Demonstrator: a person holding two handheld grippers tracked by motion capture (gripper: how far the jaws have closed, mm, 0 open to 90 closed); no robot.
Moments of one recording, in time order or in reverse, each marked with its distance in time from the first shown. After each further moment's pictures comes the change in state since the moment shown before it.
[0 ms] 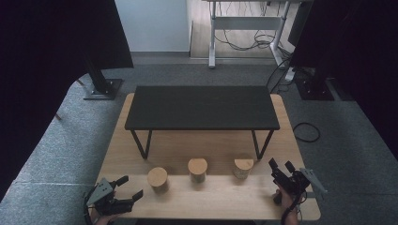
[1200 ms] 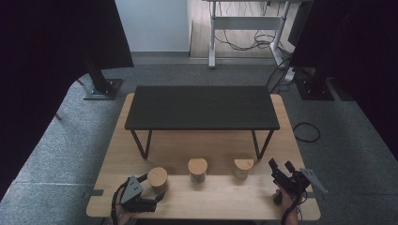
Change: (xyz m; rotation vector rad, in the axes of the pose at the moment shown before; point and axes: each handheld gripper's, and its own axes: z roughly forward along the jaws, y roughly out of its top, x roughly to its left) left arm -0.037 0.008 0.059 0.093 0.017 0.169; right arm -0.001 0.000 0.000 0.000 0.014 0.001
